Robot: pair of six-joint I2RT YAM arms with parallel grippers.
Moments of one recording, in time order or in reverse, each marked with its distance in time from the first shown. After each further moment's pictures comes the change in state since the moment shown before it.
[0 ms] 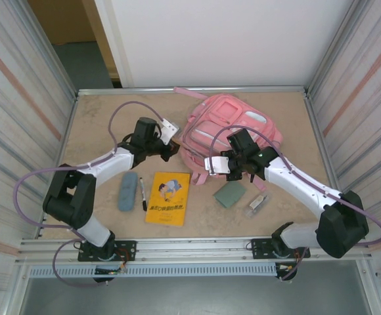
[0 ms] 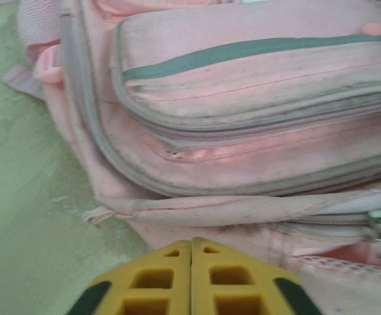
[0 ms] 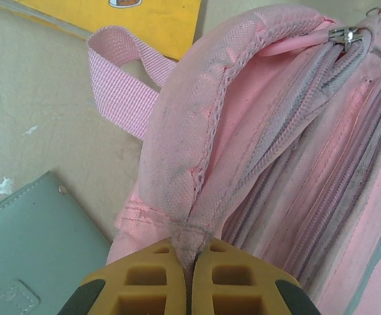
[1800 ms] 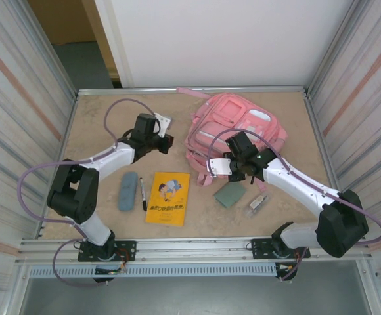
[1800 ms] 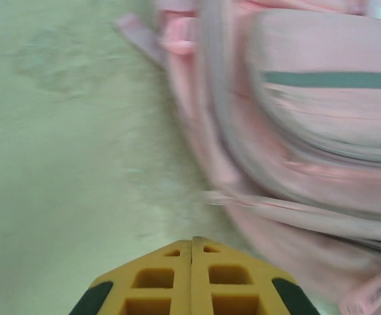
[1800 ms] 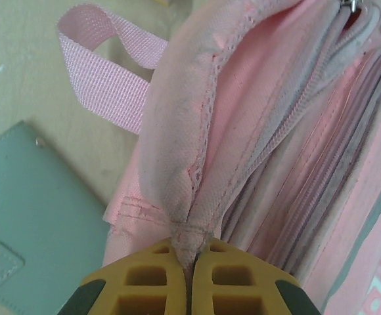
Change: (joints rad) left arm 0.031 0.057 0.068 -0.046 -0.244 -0.209; right arm 0.009 0.007 -0.023 -0.016 0.164 -0.004
